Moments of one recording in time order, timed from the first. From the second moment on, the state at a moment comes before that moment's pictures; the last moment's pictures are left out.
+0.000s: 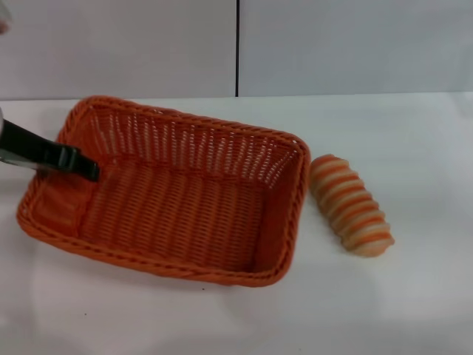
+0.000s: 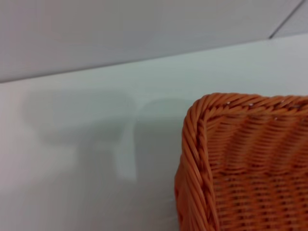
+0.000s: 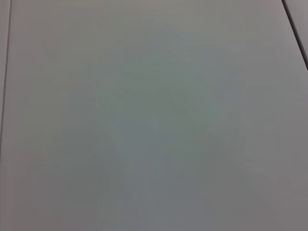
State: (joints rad) left arm -0.47 -2.06 1.16 1.51 2.66 1.64 -2.87; right arm 0.53 1.95 -0.13 -0.16 -1.43 -1.55 0.73
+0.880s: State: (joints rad) left arm -0.46 -2.06 0.84 1.54 2.58 1.64 -2.57; right arm 0.41 2.07 -0.13 -0.45 -1.43 -1.61 0.97
